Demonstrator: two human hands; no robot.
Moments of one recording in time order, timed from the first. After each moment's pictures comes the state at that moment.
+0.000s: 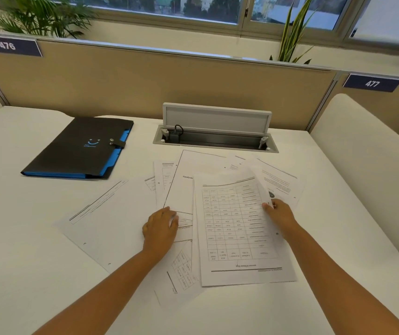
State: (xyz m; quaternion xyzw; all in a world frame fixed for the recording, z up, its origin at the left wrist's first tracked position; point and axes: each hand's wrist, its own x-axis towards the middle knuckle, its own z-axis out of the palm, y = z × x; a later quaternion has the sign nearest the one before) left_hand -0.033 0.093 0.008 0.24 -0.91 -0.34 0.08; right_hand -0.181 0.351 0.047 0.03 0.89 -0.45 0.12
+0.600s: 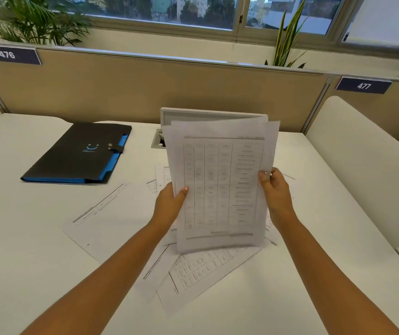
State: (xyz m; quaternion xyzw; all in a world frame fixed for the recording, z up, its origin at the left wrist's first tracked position) left_hand -0.059 0.104 0.092 0.18 -0.76 -0.61 0.13; right_hand -0.153 0.318 0.115 -0.11 0.75 -0.65 0.00
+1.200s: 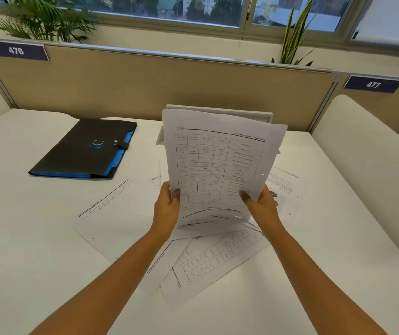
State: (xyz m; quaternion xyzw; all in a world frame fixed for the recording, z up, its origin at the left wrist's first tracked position) left_hand -0.046 0.106 0.072 0.18 -0.75 -0.60 0.21; right_hand -0.131 0.297 0.090 -0.10 0.78 -0.61 0.05
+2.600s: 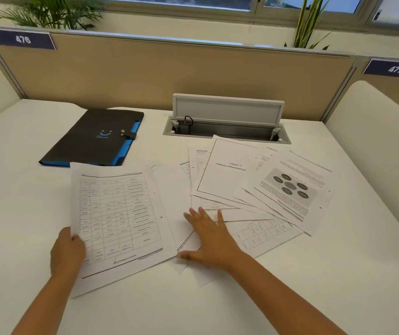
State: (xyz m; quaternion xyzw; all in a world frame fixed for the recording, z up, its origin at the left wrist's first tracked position) left_hand 0.098 -0.023 0.022 0.53 -0.75 -0.36 0.16; right_hand -0.057 0.239 0.011 -0.43 0.88 -0.13 0.15
